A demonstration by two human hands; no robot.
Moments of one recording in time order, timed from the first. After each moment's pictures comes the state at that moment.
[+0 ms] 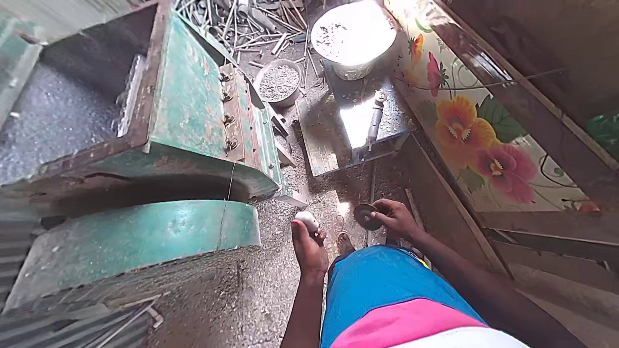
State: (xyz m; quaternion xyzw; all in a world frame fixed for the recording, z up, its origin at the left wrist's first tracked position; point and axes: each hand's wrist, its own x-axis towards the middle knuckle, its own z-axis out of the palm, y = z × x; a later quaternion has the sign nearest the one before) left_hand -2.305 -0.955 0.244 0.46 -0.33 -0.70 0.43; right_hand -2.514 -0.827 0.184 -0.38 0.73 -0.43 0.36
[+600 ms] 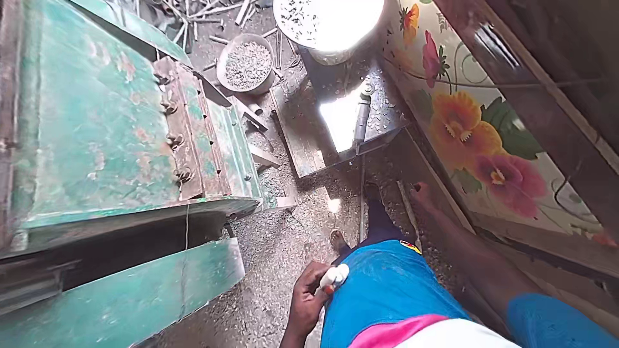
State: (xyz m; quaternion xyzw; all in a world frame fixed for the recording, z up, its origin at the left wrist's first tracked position) left_hand -2.320 -0.971 0.213 0.29 -0.61 -0.72 0.18; right_hand -2.734 -0.814 0.023 -0.07 0.92 -0.16 0.36
